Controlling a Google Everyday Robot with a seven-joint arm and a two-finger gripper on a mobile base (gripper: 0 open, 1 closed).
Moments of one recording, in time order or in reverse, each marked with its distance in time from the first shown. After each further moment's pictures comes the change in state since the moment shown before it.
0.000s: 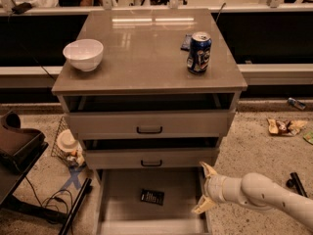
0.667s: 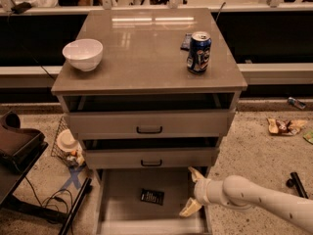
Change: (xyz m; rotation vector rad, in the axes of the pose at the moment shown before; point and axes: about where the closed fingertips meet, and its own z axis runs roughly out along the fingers) arm 0.013 0.019 0.062 -0.040 0.019 0.040
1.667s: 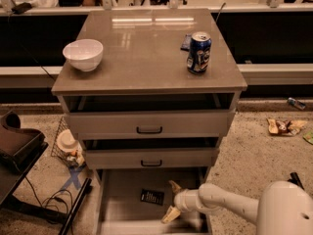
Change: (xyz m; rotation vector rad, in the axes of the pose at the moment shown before) arm 0.054 0.045 0.170 -0.141 -0.091 0.111
